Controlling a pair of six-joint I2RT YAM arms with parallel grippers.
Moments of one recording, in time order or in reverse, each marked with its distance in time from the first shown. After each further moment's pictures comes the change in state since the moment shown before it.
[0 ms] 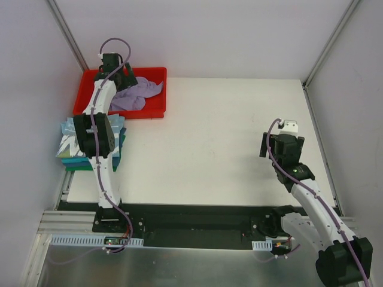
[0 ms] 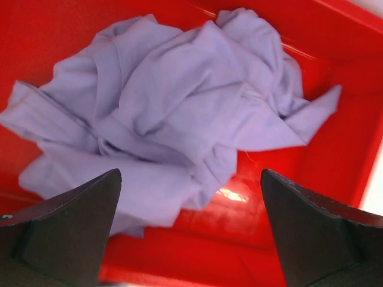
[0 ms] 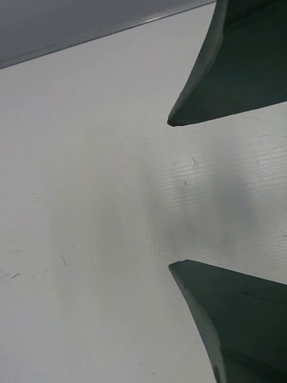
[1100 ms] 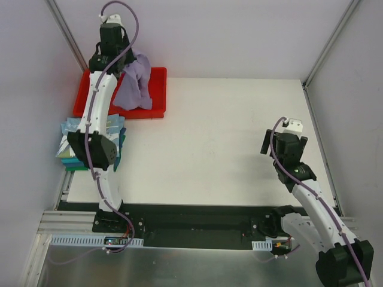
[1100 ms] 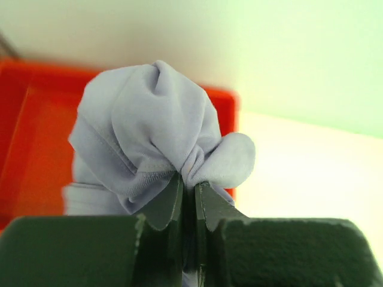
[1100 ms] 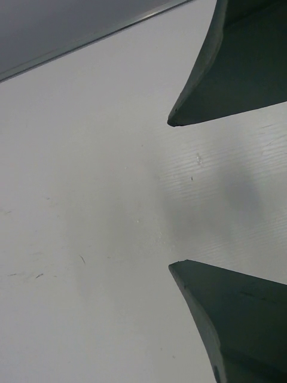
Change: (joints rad) left arm -0.107 -0.092 0.280 -0.126 -0.059 0.108; right arm 0.000 0.027 0.033 -0.004 0.042 0.055
